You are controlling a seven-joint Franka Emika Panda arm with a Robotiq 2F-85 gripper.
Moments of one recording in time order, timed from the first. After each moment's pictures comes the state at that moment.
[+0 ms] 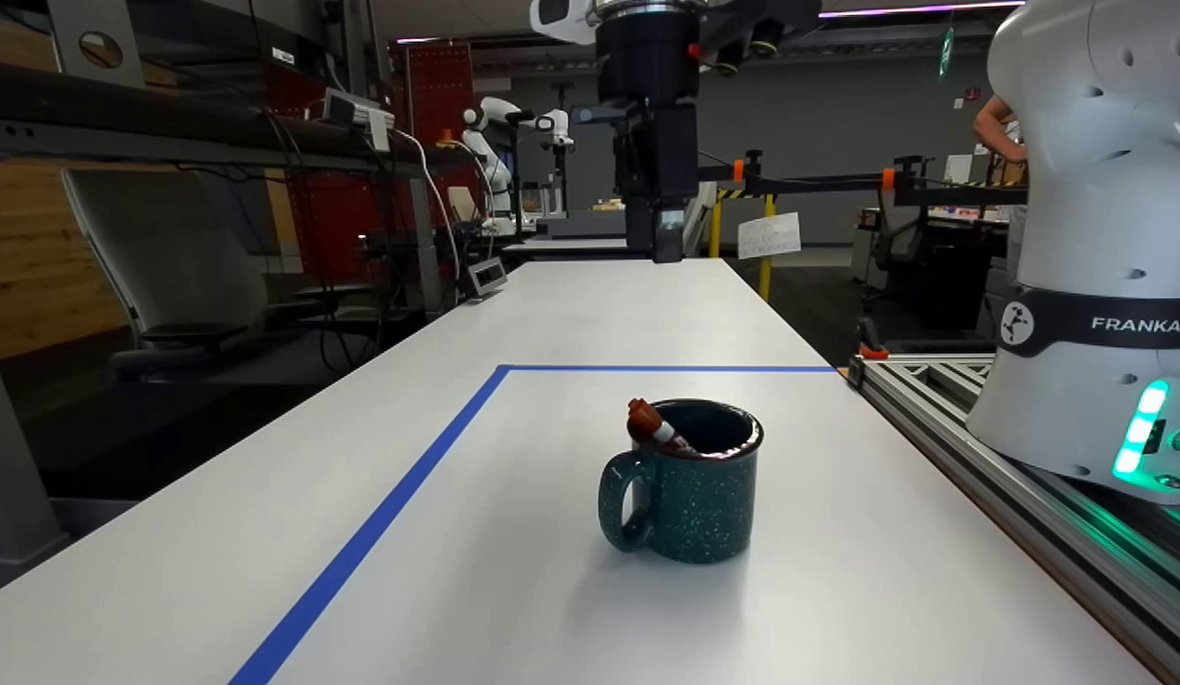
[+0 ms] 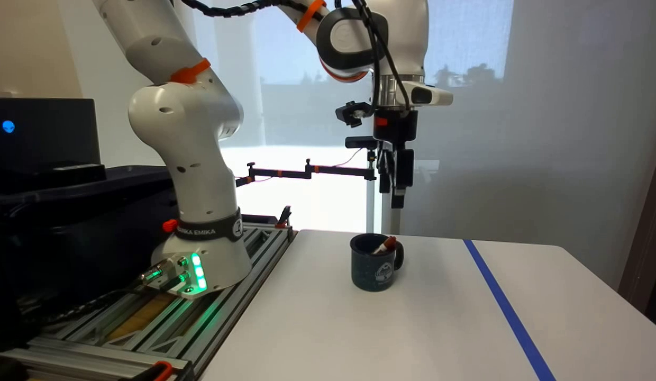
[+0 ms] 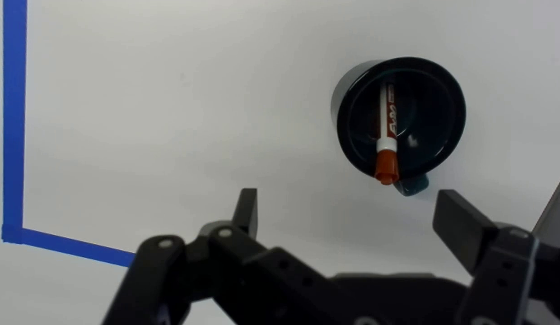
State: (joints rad) arm 0.09 -0.44 -0.01 -2.76 -0.06 2.33 -0.14
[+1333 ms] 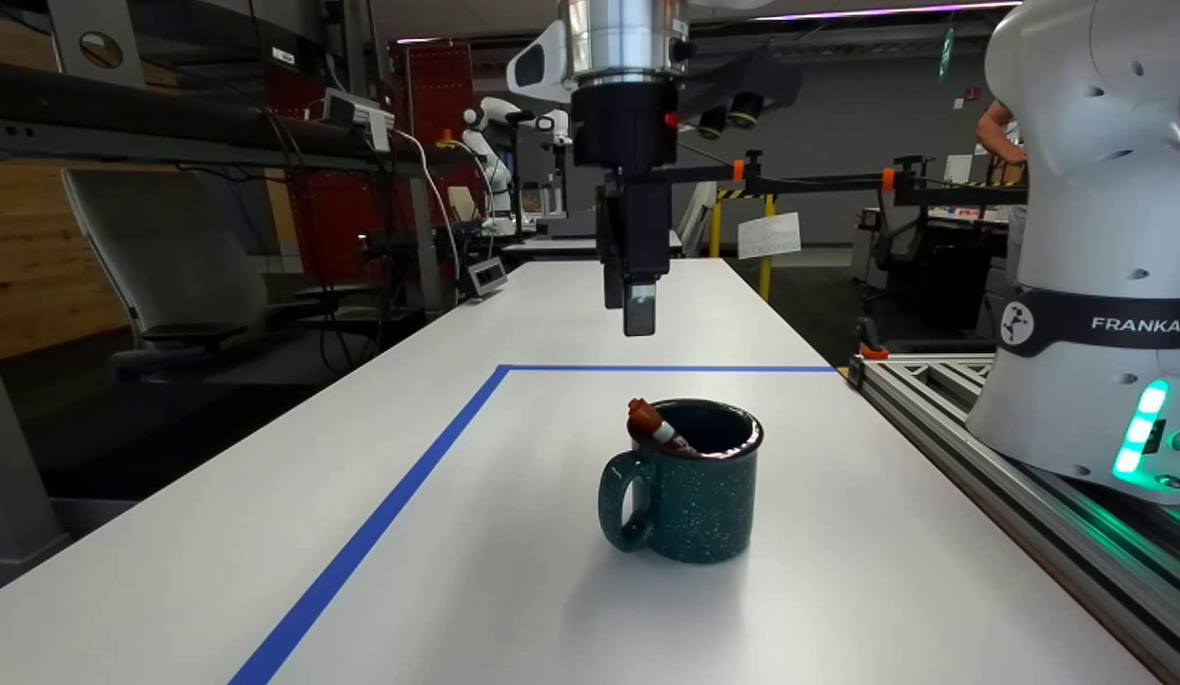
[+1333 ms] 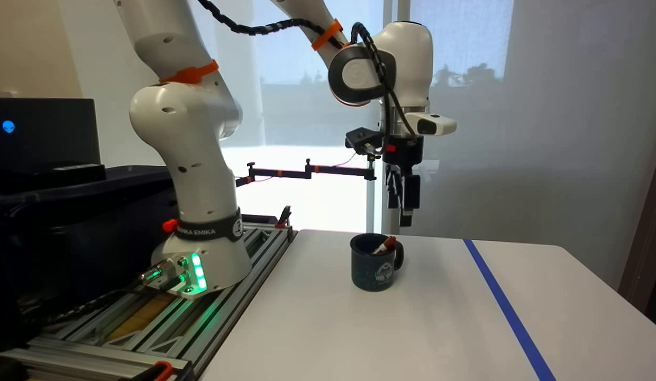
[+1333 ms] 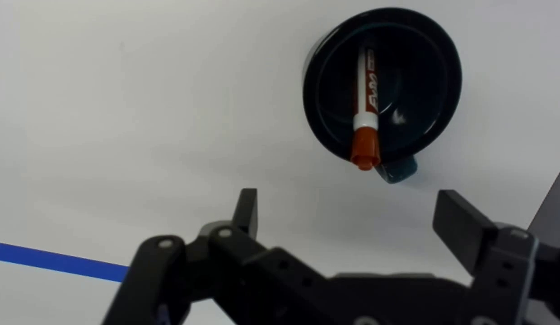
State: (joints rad) arm 0.12 -0.27 0.03 -2.76 0.01 2.52 -0.11
